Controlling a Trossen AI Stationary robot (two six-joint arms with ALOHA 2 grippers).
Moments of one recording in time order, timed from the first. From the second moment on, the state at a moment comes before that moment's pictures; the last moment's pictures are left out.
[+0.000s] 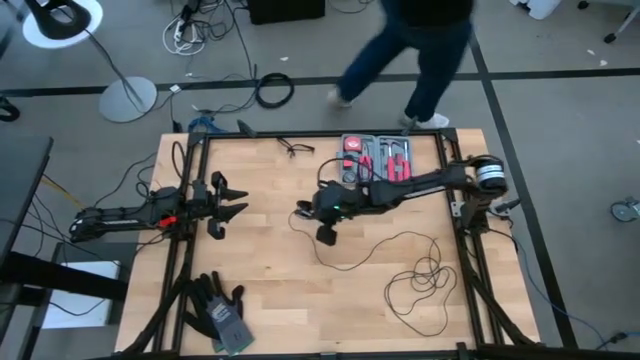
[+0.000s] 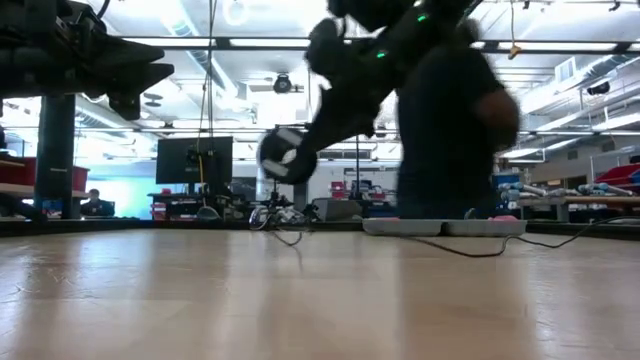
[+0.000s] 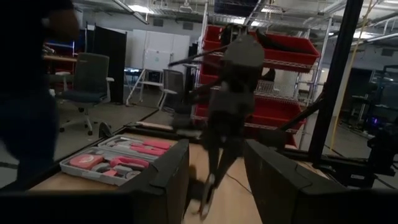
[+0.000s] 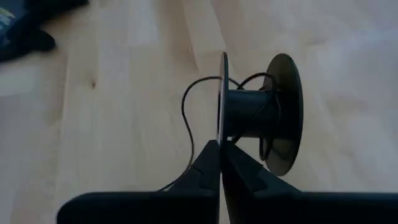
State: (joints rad) left arm 0.05 0.01 0.01 0.20 -0.07 -0.14; right arm 0.02 1.79 1.22 -0.20 0.12 0.19
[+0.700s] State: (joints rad) left arm 0.05 0.01 0.01 0.21 -0.07 -0.14; right arm 0.22 1.28 0.55 0.13 0.22 0.40
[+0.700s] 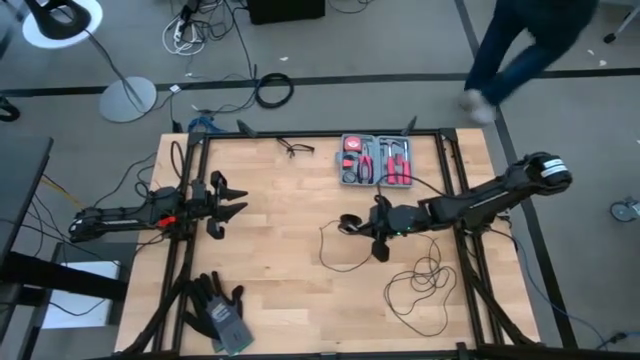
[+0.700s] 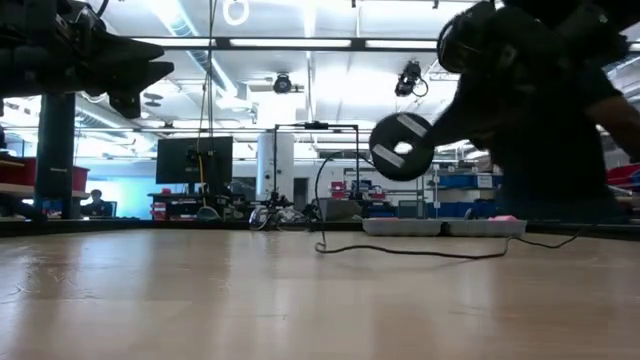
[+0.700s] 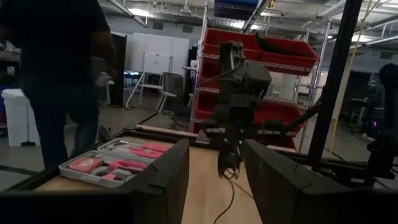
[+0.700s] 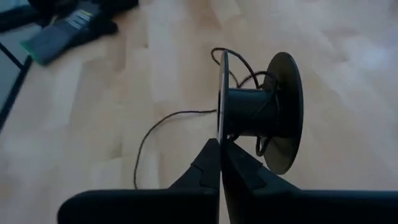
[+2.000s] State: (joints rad) left arm 0.06 0.14 0.23 0.20 -0.18 -0.20; right arm 0.19 1.31 0.53 0.30 0.20 0.36
